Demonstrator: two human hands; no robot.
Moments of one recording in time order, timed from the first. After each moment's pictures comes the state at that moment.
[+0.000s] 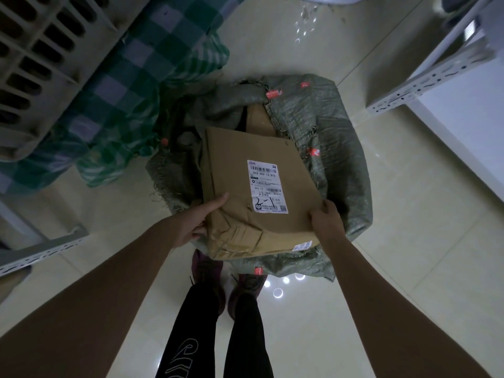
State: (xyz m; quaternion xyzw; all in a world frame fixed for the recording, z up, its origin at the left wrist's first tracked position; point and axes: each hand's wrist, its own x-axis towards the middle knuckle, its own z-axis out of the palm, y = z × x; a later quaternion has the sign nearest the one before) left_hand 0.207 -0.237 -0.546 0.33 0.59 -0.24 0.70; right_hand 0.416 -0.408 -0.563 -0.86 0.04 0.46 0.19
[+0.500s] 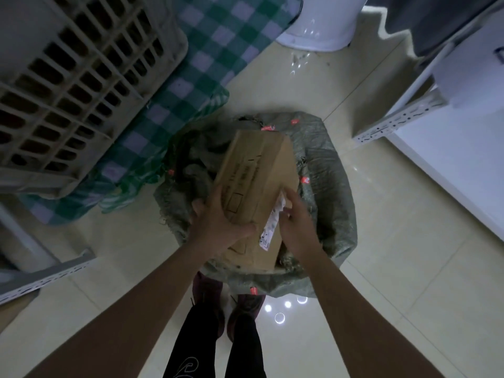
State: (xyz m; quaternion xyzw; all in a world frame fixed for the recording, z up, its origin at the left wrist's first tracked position) left_hand 0.260 -0.242 -0.478 0.64 0.57 -0.18 0.47; right_hand 0.399 -0.352 -0.493 -0.80 -0.18 0.47 0.32
